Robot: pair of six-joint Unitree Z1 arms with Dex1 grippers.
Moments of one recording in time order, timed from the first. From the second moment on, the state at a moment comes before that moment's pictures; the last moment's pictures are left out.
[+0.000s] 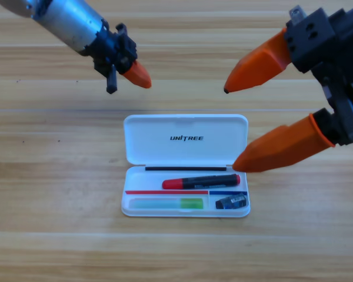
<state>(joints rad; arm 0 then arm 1) -0.40 2.12 -1.60 0.53 -0.42 0.94 0.94 1.52 -1.41 0.70 0.43 -0.48</state>
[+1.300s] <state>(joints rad) -0.39 2.29 -1.89 1.03 -0.65 1.04 0.94 1.51 -1.39 0.69 0.47 -0.47</state>
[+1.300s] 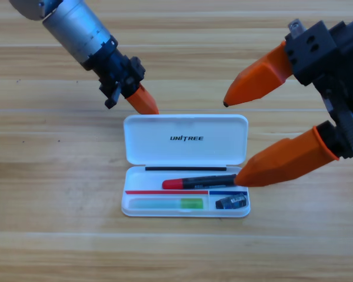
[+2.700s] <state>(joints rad) -0.50 2.25 -1.60 0.93 -0.65 1.08 0.94 1.51 -1.39 0.69 0.48 -0.46</state>
